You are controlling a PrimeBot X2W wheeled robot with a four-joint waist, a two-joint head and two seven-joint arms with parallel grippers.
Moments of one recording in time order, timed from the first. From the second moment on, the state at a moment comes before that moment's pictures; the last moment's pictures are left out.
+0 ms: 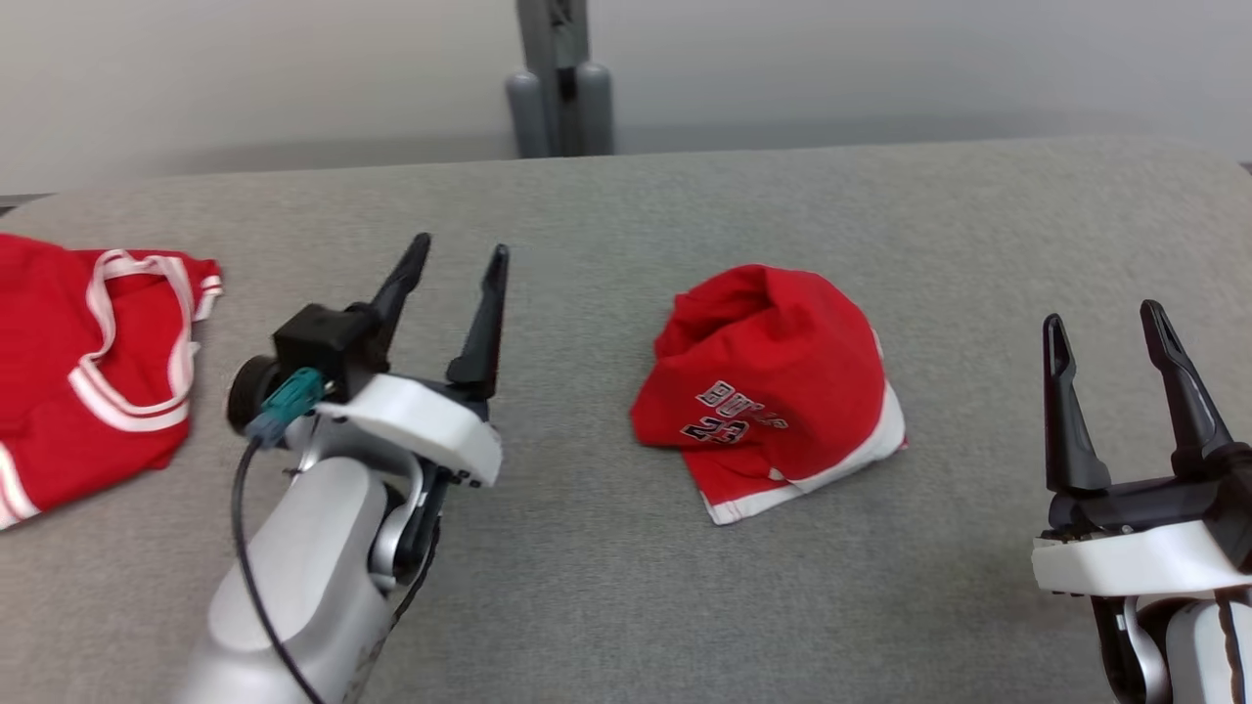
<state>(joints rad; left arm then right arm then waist) -0.58 0.14 -0.49 0.51 -0.52 0.04 -0.26 -0.15 -0.05 -0.07 0.00 0.02 0.13 -0.26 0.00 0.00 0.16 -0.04</state>
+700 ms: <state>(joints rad) -0.13 0.07 -0.17 0.22 -0.39 0.00 -0.26 -0.09 -0.05 -0.05 0.05 0.02 0.13 -0.26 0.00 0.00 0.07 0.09</state>
